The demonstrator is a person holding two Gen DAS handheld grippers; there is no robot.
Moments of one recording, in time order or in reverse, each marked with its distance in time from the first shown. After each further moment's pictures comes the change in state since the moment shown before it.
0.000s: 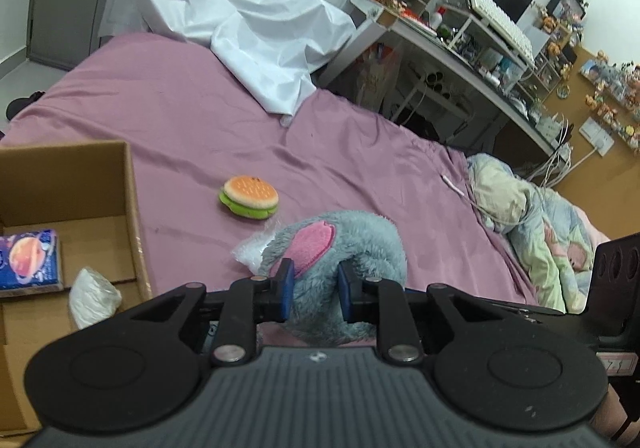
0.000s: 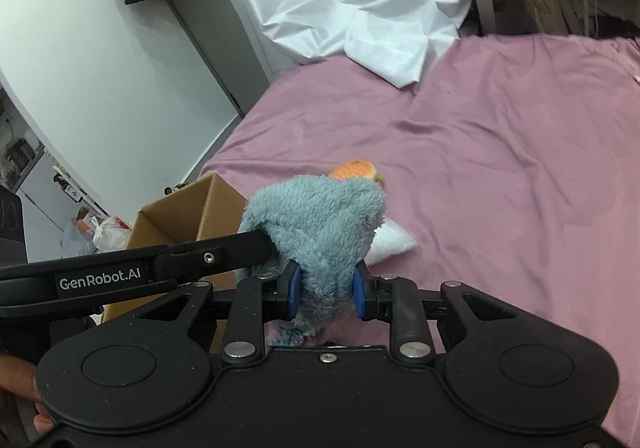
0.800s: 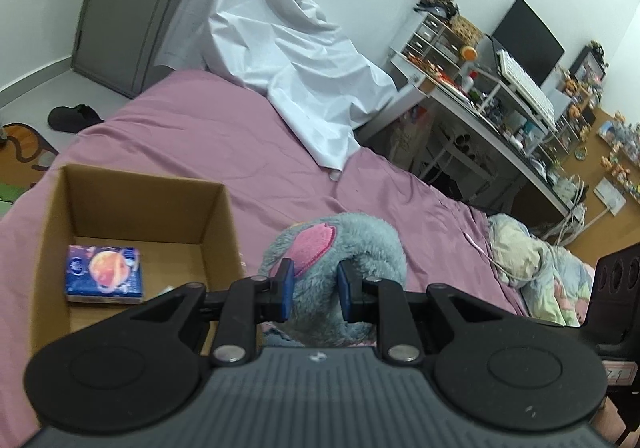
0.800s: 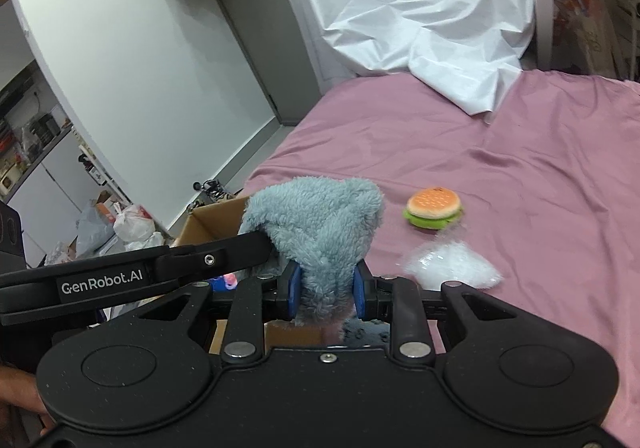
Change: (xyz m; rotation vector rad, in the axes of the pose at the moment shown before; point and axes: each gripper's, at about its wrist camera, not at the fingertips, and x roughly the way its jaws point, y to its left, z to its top) left arm -0.056 0.046 0.001 -0.097 -0.155 0.059; right arm 0.016 0.066 0.012 -0.101 -0.019 0.068
